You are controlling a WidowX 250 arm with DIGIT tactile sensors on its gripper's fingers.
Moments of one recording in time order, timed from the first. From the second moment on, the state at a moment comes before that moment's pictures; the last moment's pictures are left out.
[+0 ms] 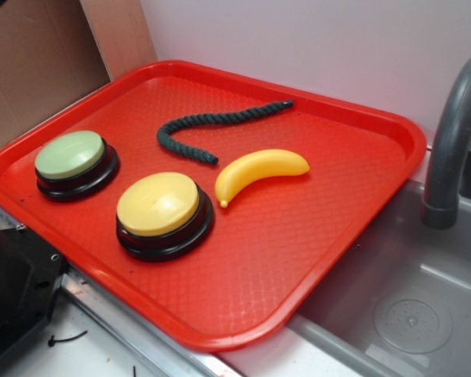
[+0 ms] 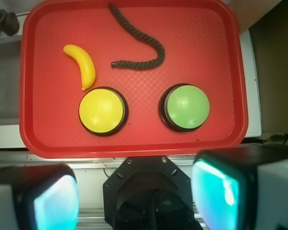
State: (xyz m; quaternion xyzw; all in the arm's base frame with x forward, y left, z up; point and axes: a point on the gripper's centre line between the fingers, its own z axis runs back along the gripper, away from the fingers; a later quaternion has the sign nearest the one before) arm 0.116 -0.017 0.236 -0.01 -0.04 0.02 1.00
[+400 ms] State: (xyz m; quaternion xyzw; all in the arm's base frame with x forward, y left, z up) arm 0.115 -0.017 0.232 -0.01 -0.04 0.02 1.00
